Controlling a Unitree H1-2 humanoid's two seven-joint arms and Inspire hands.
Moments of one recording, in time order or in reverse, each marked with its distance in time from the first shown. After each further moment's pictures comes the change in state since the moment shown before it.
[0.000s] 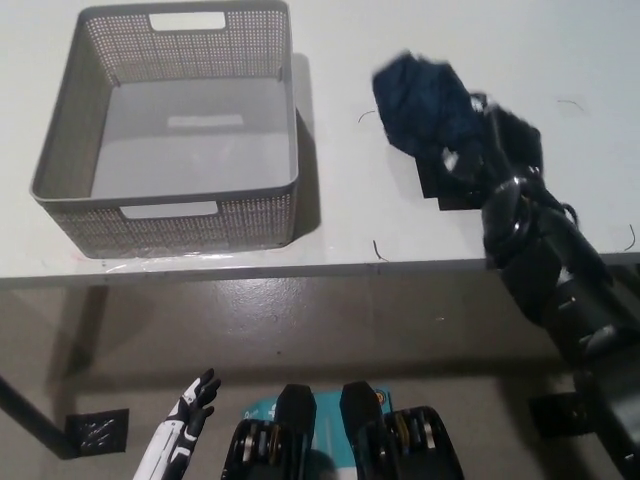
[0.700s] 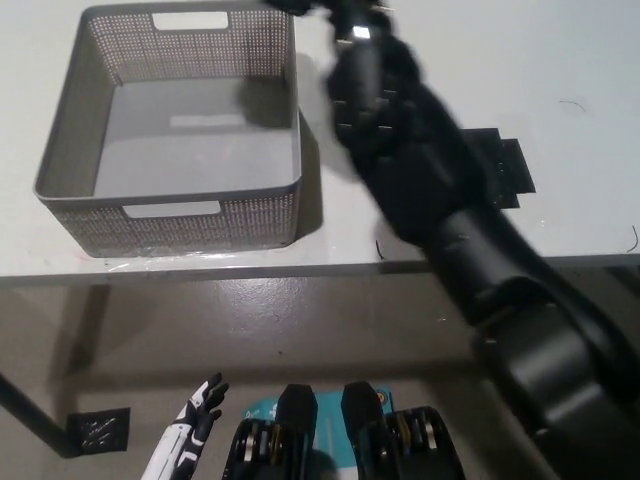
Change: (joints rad) left_arm 0.007 0.000 -0.022 0.000 0.001 -0.011 -0.003; right_arm -0.236 0.246 0.011 -0.327 0.006 0.037 0.063
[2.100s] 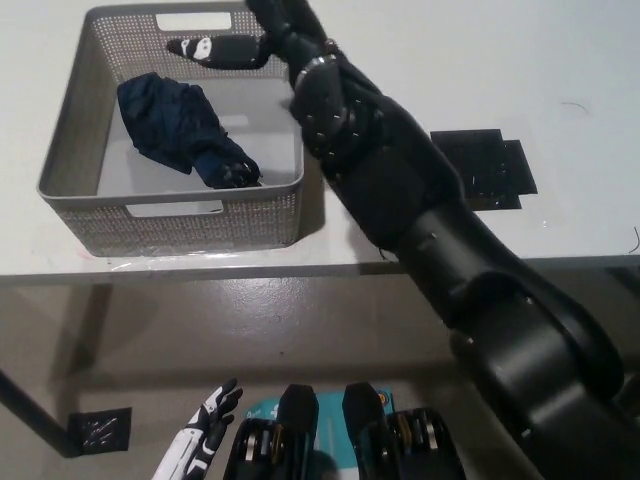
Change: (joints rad) left_arm 0.004 0.011 -0.019 -0.007 0.003 -0.014 -0.039; right_arm 0.048 -0.009 -0.023 0.057 0.111 -0.003 0.209
